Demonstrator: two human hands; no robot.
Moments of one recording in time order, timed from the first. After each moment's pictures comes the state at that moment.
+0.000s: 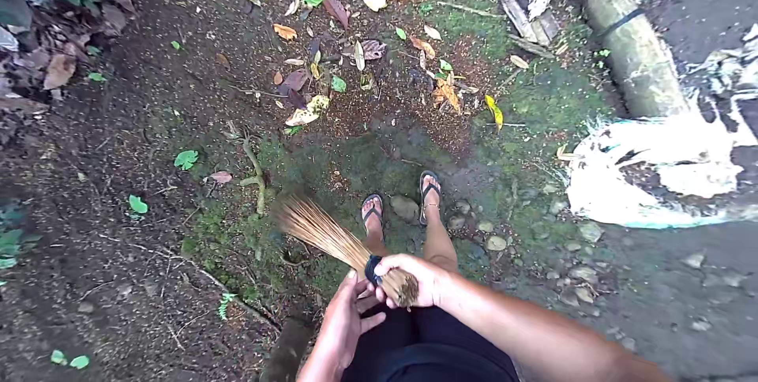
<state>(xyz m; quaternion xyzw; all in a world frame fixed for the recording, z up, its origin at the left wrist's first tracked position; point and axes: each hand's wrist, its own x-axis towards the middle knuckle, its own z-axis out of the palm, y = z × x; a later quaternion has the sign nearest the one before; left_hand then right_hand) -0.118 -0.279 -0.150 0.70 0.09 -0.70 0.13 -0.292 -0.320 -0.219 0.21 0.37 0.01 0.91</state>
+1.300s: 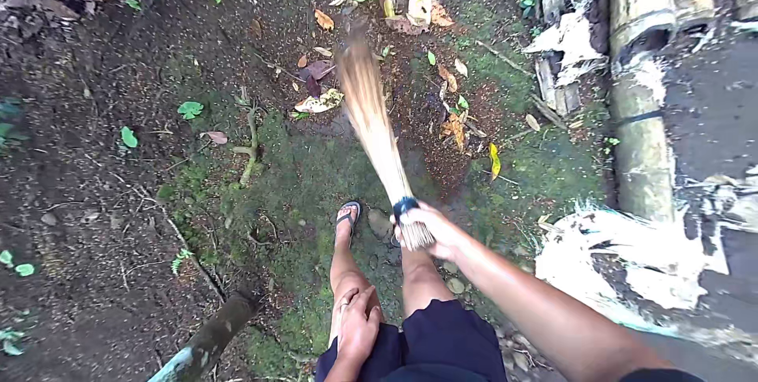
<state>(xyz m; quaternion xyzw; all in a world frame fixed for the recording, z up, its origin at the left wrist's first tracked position) -0.259 -0.182 -0.242 0.76 -0.34 -0.55 -0.11 -0.421 -0.425 -0.273 -0.02 0.50 -0.08 0.86</state>
